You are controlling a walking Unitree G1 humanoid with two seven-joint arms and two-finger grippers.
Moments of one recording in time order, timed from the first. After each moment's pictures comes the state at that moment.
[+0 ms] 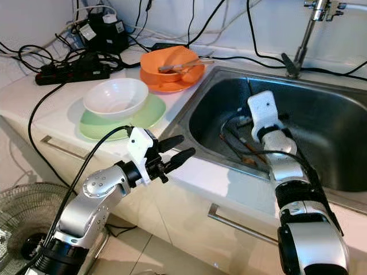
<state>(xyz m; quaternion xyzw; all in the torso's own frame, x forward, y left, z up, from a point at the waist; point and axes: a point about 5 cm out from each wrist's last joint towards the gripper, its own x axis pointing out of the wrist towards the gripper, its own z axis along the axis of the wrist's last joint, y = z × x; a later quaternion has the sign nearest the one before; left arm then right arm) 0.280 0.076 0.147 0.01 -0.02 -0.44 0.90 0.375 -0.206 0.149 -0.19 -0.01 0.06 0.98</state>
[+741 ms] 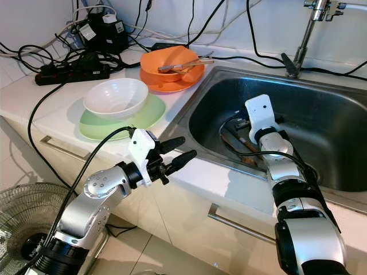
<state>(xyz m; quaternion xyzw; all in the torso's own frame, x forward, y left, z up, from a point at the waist) 0.278 0.074 0.145 0.02 -0.01 -0.45 0.89 0.377 -0.204 0.145 -0.19 0.00 0.06 0.98</state>
